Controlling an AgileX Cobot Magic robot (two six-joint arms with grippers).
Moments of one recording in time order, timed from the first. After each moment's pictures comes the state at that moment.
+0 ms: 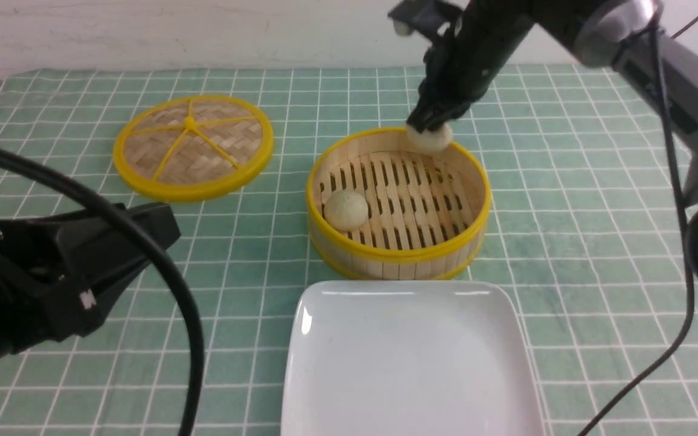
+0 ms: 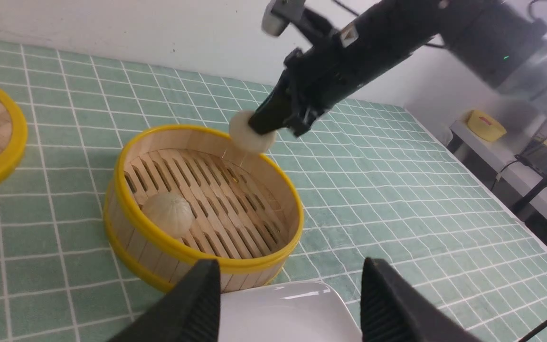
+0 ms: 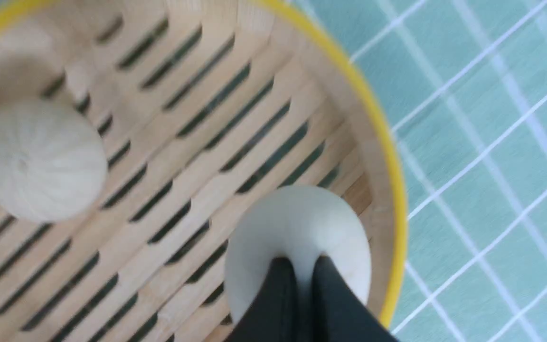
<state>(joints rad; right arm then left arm) 0.41 2.33 -2.53 0.12 1.25 -0.46 -0.09 0.64 -0.57 -1.17 0.55 0.79</state>
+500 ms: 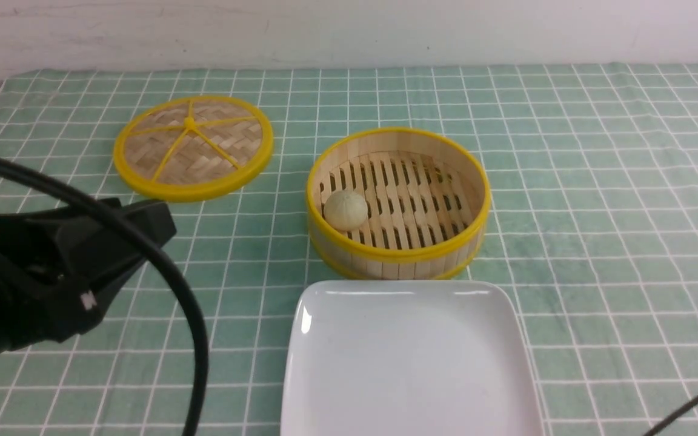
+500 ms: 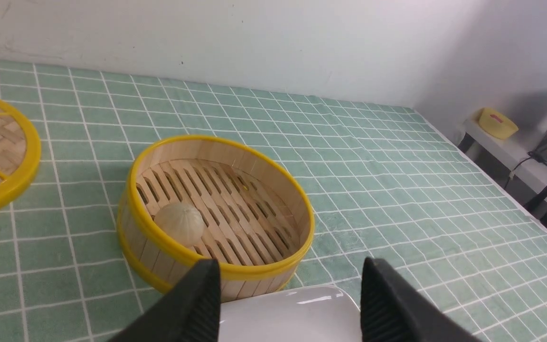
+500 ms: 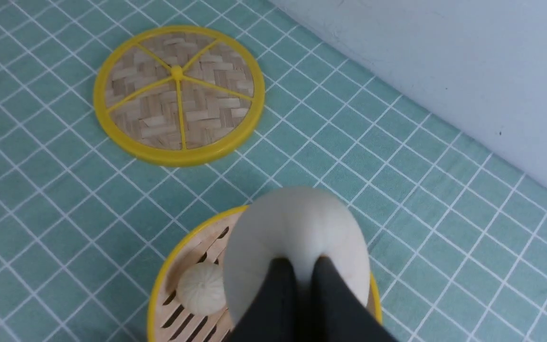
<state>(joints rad) 0.41 1.92 -2.46 0.22 1.27 -0.24 -0.09 0.64 -0.57 -1.17 0.54 0.82</state>
